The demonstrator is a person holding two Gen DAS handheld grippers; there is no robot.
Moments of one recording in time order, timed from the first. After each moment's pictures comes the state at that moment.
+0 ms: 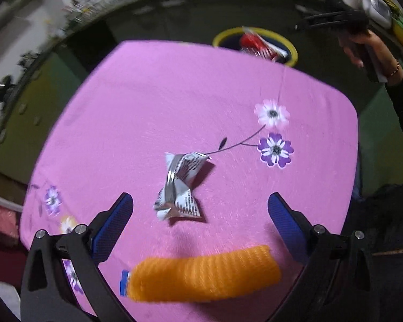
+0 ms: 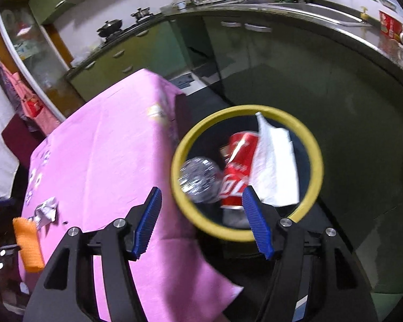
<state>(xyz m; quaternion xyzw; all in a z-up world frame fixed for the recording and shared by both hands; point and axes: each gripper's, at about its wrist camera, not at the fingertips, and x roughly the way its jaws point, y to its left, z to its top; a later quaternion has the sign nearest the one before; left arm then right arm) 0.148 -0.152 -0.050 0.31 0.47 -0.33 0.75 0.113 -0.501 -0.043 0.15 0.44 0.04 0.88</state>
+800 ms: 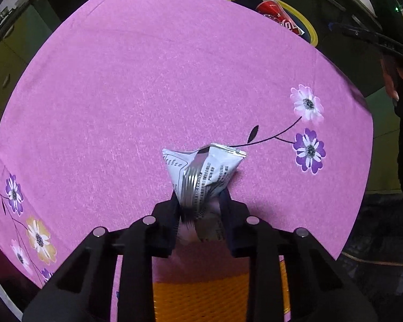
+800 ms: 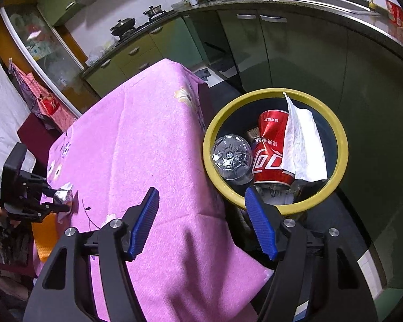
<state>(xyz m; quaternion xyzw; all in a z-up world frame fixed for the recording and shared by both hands) 0.217 -0.149 -0.100 0.27 0.59 -0.34 0.69 0.100 -0.480 -0.052 0.18 0.44 0.08 0.87</state>
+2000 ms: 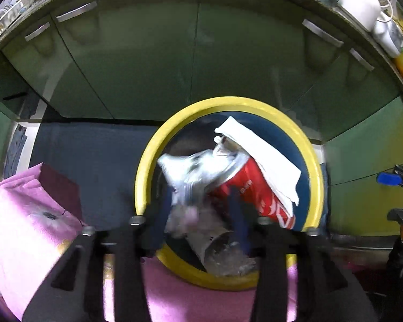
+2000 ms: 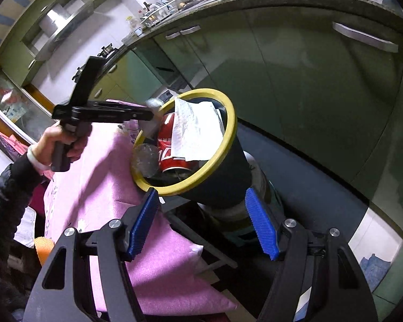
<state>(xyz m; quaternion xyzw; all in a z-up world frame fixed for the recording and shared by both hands) 0.352 -0.505 -0.130 0.30 0.51 -0.45 0.67 0.006 -0.608 -0.078 0.30 0.41 -0.02 0.86</state>
